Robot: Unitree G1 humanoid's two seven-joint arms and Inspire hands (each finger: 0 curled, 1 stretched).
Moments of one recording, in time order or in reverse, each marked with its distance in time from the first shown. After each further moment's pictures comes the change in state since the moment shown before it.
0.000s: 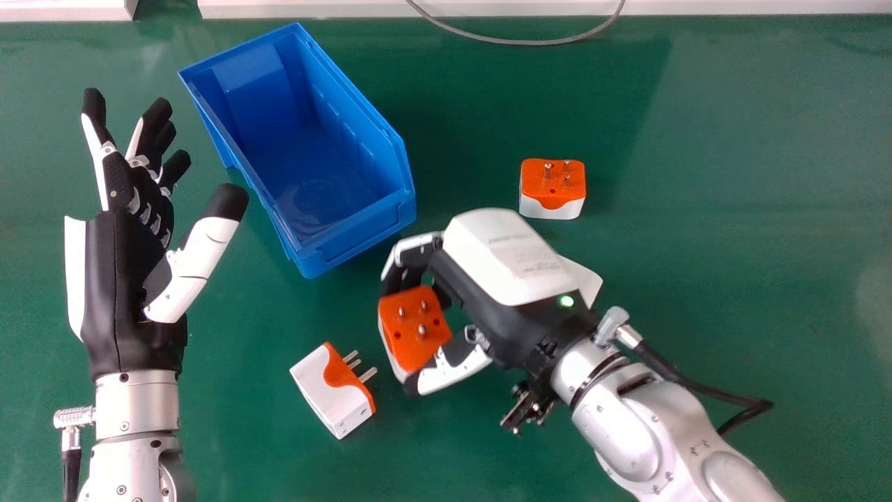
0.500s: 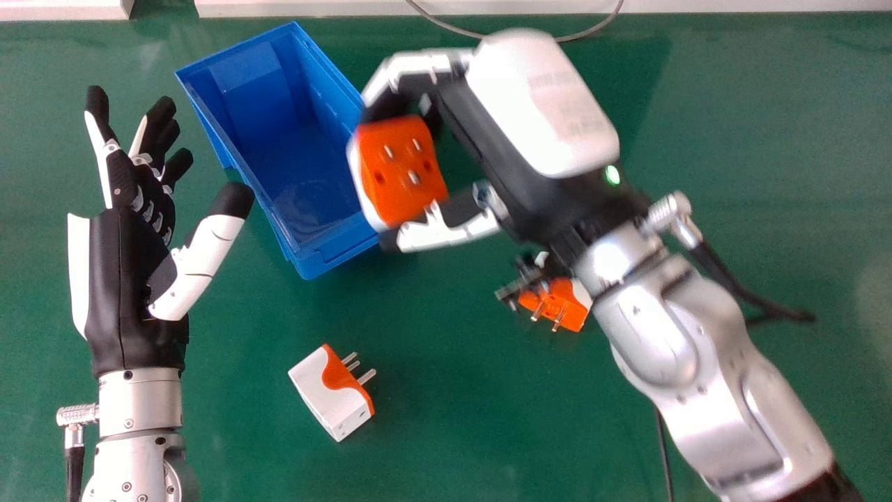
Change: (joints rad) left arm -0.018 0.000 -0.001 0.026 0.029 -0.019 0.028; right arm -0.230 0.056 -0.100 -0.072 0.019 -0.048 -0.036
